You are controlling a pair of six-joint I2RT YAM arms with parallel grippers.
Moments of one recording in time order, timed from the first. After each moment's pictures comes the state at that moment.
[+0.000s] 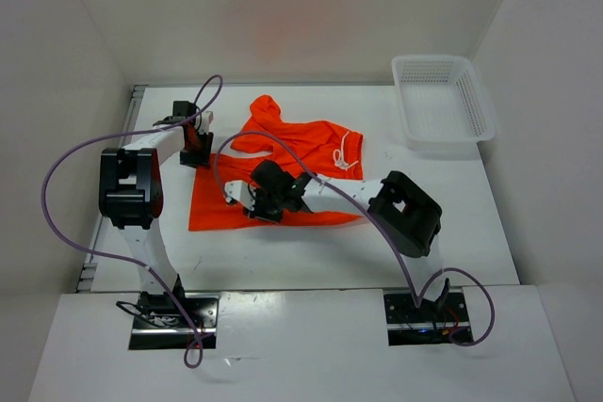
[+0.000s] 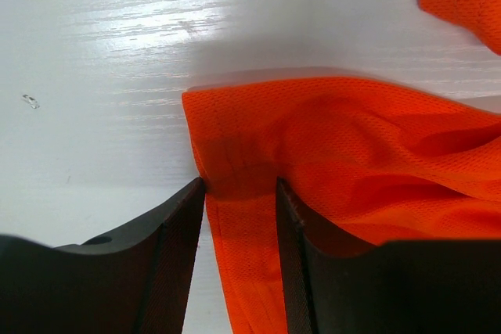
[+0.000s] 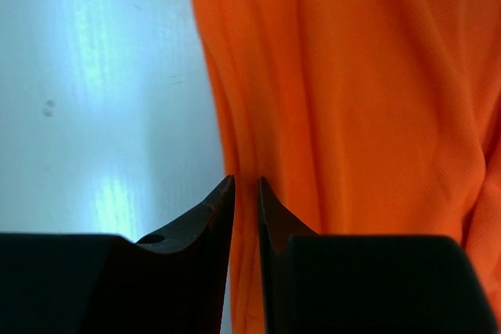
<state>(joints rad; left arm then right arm) 0.02 1.98 1.35 -0.50 0.03 0.07 0.98 1.97 1.33 -0.27 -0.26 -0.48</state>
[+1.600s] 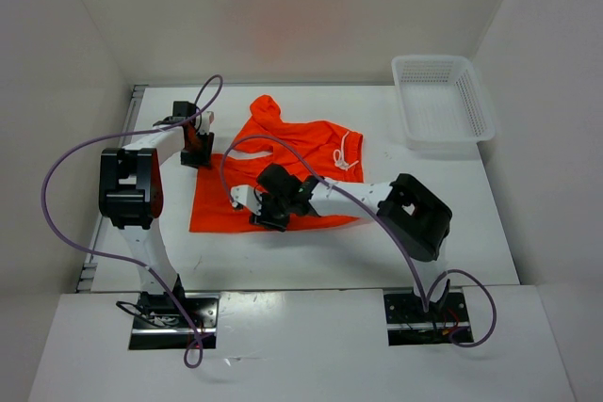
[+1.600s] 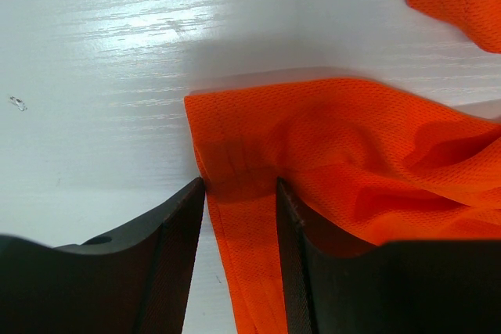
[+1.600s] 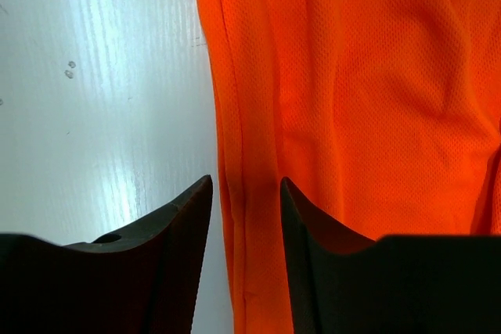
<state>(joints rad) 0.02 1.98 1.35 -0.50 0.05 0.07 0.98 1.91 1.25 -0.26 -0.26 -0.48</state>
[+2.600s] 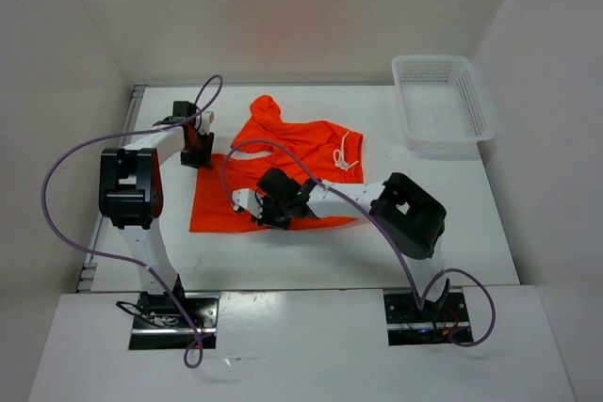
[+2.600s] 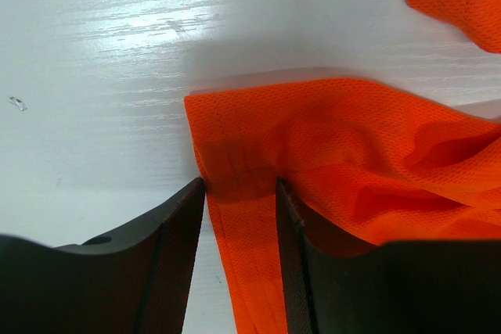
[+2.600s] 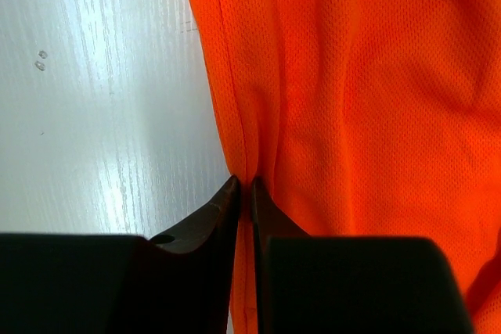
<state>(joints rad) 0.02 1.98 1.35 -0.50 0.05 0.07 0.98 1.95 1.23 -0.24 -0.24 -0.48</state>
